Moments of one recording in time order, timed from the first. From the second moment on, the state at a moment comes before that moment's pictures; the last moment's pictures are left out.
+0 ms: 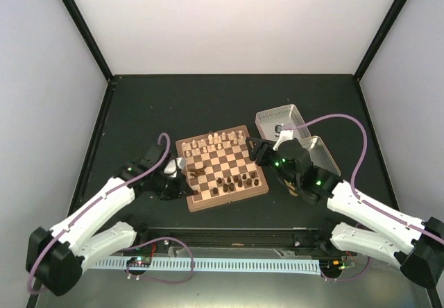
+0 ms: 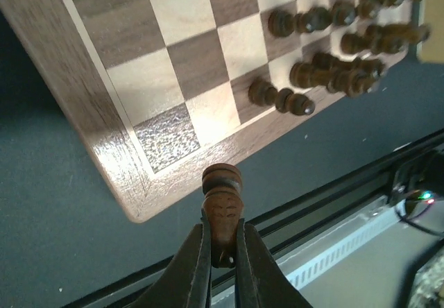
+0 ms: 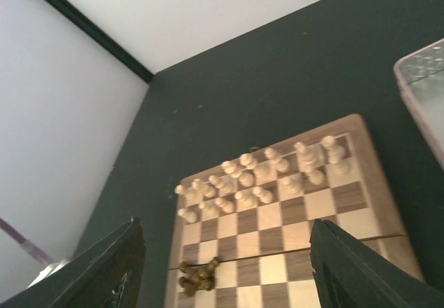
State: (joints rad) left arm -0.48 0.90 0.62 -0.82 0.50 -0.65; right arm 0.86 0.96 0.69 -0.08 0.23 0.80
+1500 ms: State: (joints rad) left arm -0.81 1.55 1.02 -1.01 0.18 -0.56; right arm 0.86 0.91 0.63 -0.15 0.35 0.72
